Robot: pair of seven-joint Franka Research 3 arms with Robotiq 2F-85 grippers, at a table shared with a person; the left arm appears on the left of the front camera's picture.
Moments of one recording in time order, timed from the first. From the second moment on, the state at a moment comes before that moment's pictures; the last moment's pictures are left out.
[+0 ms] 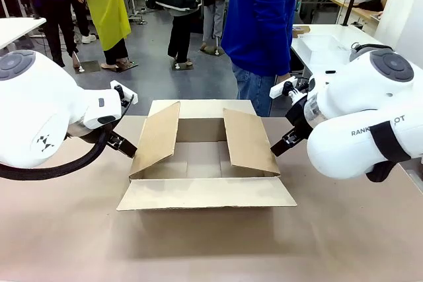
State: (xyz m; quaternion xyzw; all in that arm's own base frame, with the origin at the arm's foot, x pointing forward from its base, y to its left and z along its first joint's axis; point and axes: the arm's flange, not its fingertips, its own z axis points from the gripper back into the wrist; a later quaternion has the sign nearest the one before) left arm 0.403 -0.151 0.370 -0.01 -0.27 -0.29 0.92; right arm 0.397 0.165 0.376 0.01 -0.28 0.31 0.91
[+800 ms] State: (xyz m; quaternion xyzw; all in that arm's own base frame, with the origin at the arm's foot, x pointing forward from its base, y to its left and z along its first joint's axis) left arm 0.403 -0.151 0.370 -0.01 -0.27 -0.29 0.92; right arm 0.397 0.164 0.376 0.01 -0.28 0.31 0.91
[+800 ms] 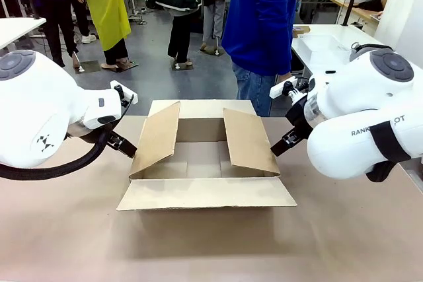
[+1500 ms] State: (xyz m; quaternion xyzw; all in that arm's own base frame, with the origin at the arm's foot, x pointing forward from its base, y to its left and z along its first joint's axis) left arm 0.341 -0.086 0.535 -0.13 -0.32 -0.22 0.91; right arm 0.340 0.039 0.522 0.23 -0.29 0.17 0.91
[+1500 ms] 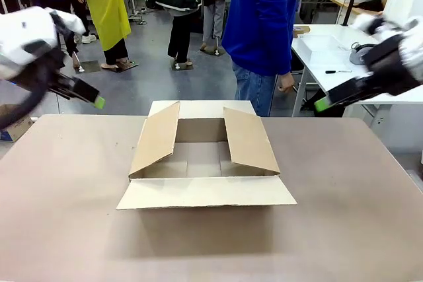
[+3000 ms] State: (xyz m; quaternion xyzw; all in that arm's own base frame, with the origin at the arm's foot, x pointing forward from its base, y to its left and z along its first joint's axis) left arm 0.240 0.232 0.417 -0.62 -0.30 0.05 0.72; right arm 0.260 -0.225 0.419 0.55 -0.28 -0.17 0.77
